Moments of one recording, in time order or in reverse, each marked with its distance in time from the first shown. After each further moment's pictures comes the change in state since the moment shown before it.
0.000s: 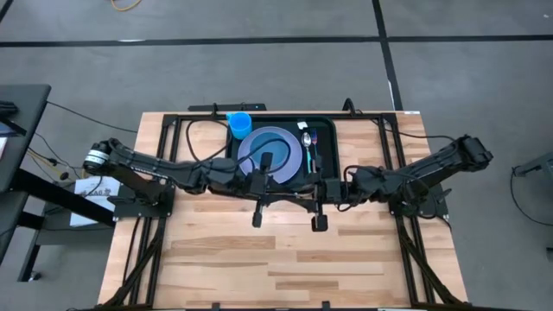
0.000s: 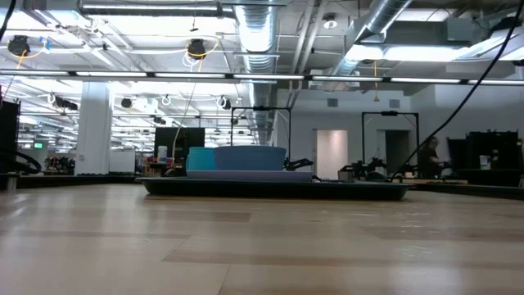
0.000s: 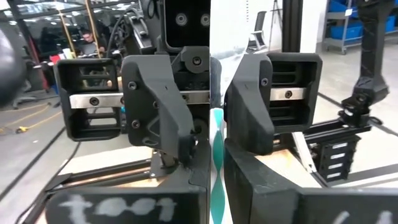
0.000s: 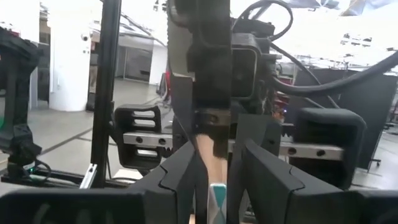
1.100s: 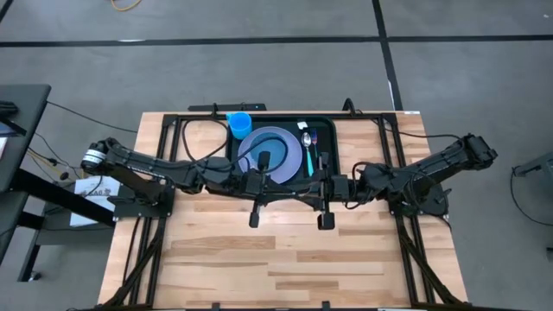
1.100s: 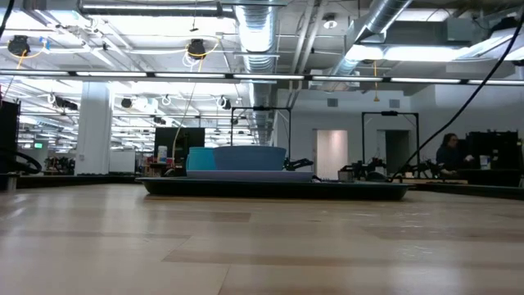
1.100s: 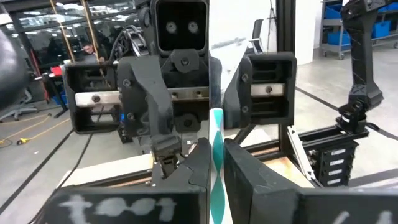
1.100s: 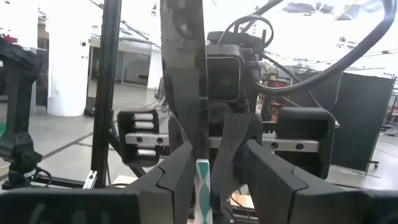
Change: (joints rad) left arm -0.009 -0.019 0.003 -0.002 -0.001 0.021; right arm 0.019 -0.067 -0.003 -0.041 0.022 -0.005
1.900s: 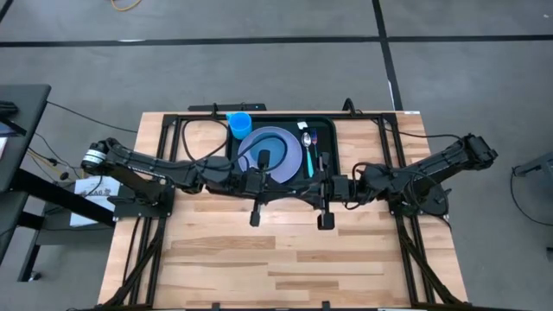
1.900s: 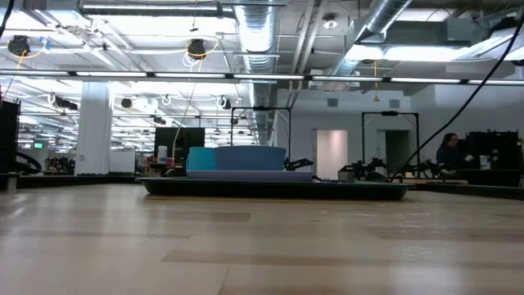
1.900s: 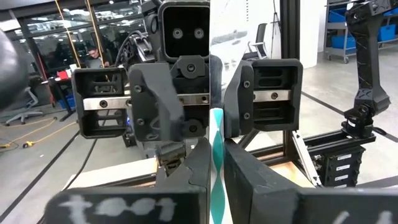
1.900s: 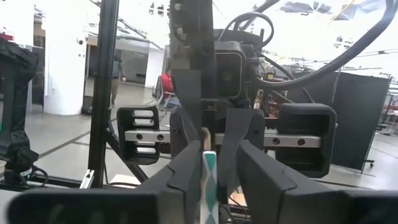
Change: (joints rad) left arm 0.000 0.002 -0.003 0.029 -0.011 0.006; right arm -0.002 -0.001 0.001 -0.004 0.013 -0.006
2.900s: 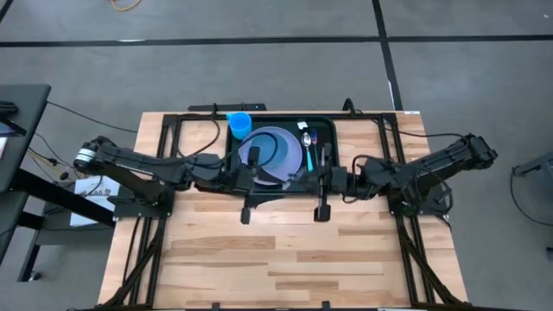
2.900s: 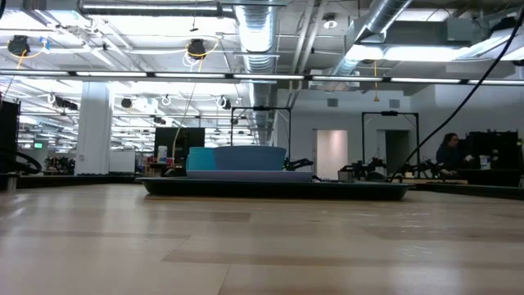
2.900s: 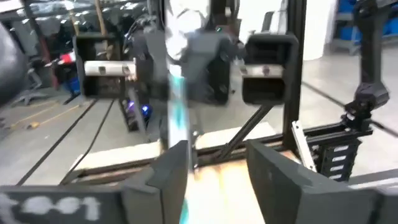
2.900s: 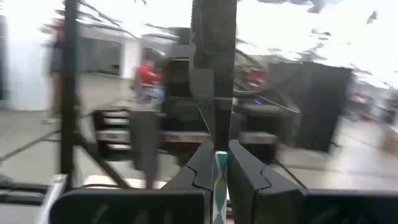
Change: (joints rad) left arm -0.001 -0.074 0.000 -0.128 -0.035 -0.037; right arm -0.008 0.001 0.092 -0.110 0.071 -0.001
